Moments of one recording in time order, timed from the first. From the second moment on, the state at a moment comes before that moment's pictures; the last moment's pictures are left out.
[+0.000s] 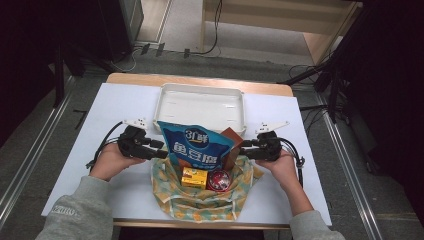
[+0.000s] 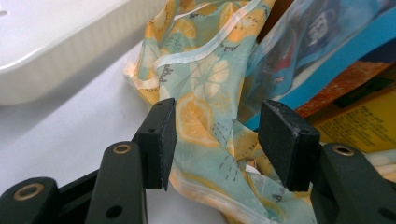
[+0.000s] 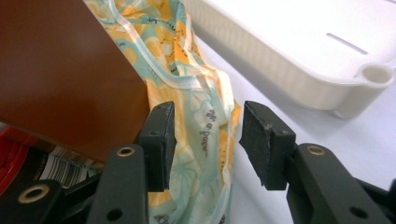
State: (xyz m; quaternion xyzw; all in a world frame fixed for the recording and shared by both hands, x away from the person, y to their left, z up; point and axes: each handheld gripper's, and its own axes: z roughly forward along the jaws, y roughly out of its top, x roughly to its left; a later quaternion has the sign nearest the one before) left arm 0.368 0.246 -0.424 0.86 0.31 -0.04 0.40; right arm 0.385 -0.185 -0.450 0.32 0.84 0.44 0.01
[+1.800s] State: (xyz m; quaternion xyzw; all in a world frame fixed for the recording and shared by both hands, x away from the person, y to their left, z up) left arm 0.344 0.230 -0.329 0.88 0.24 -0.03 0.41; right arm 0.391 -0.184 -0.449 0.33 0.83 0.44 0.03
